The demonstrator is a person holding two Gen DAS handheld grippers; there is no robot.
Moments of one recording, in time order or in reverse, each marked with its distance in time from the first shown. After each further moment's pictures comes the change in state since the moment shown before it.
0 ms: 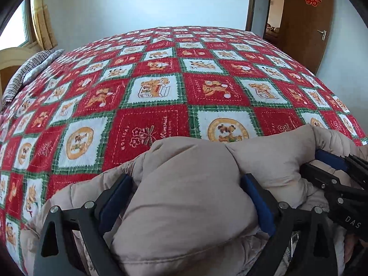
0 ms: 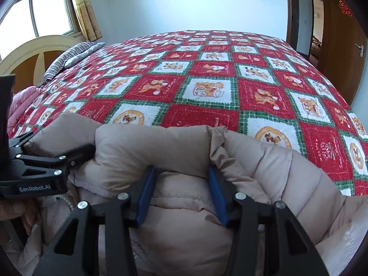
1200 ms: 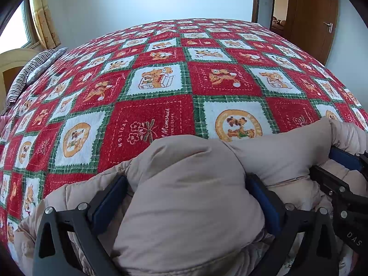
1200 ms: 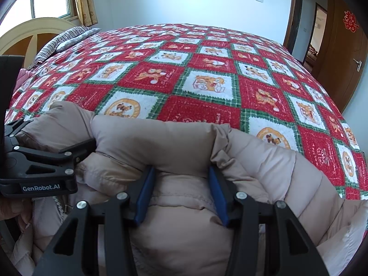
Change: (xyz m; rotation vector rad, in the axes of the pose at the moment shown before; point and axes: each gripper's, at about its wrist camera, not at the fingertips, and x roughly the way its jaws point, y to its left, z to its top) left arm 0.020 -0.006 0.000 0.022 0.038 0.067; right arm 0.012 0.014 -0.001 -0.070 0.046 -0.102
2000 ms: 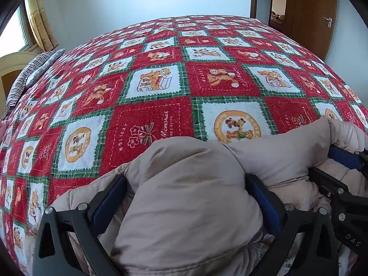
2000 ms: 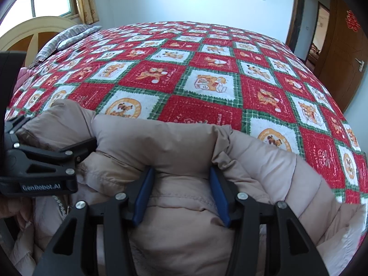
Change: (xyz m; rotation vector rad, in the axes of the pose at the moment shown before) left arm -0.007 0.000 0.010 0.030 0.037 0.008; right arm -0.001 0.000 0.005 -0.023 0.030 0.020
